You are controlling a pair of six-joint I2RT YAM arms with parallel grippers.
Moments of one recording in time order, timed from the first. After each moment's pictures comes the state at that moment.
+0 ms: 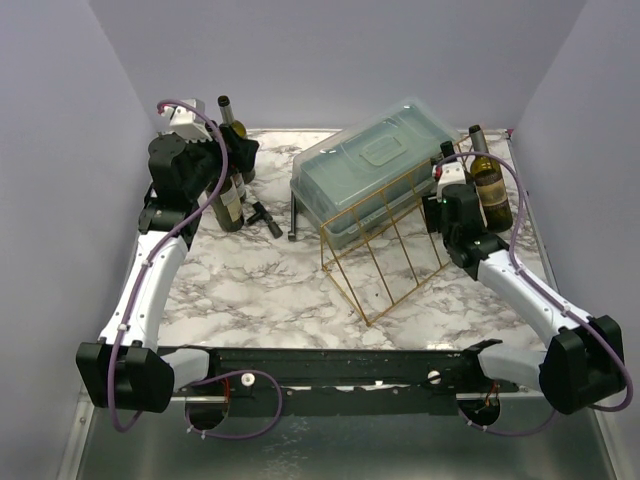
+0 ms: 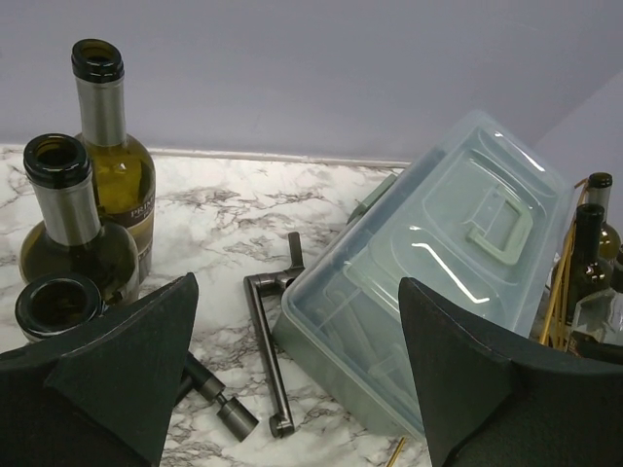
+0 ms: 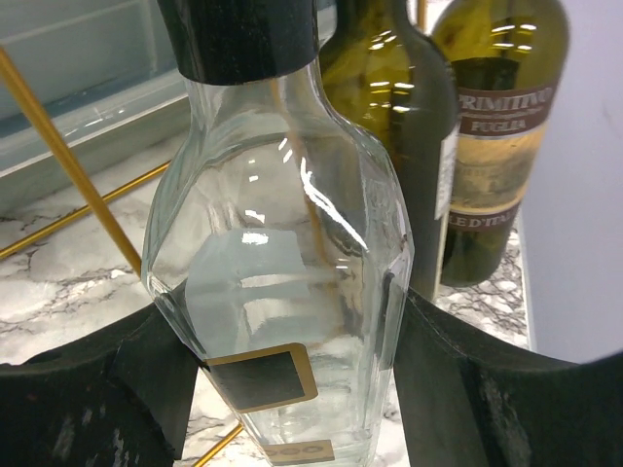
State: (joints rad) left arm -0.09 1.20 1.16 -0.04 0.26 -0.35; right arm 0.34 1.18 0.79 -0.10 0.49 -0.15
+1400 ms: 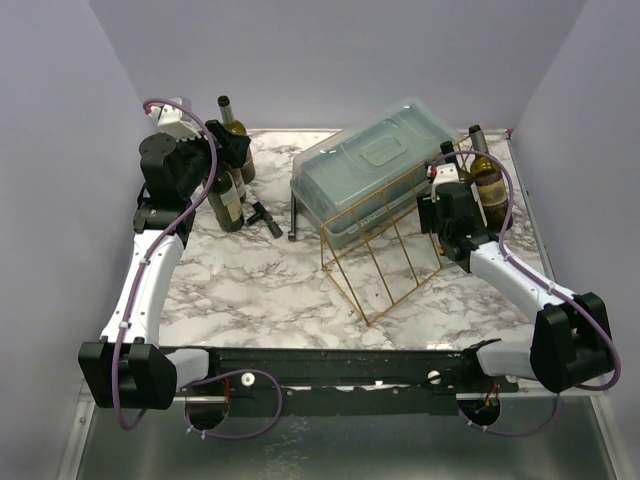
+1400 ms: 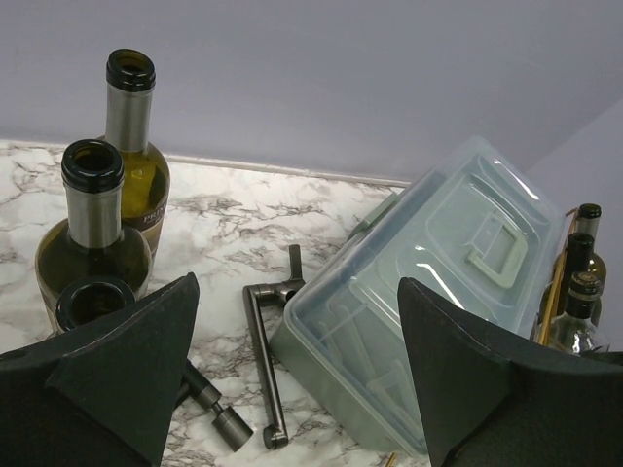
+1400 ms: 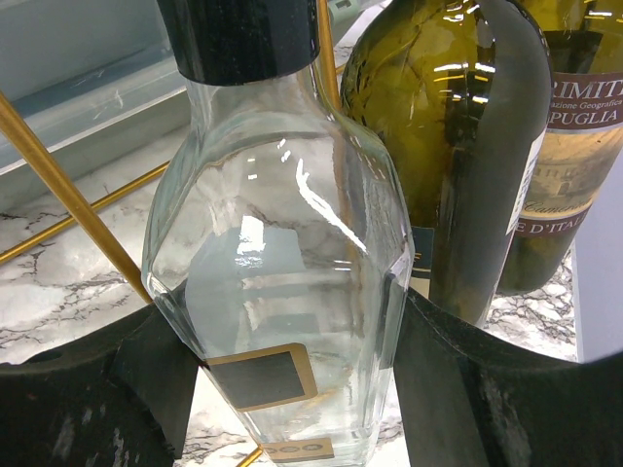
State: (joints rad) left arm -0.03 1.21 1.16 0.00 0.29 -0.42; right arm 0.32 1.30 0.79 -0.05 0.42 -0.11
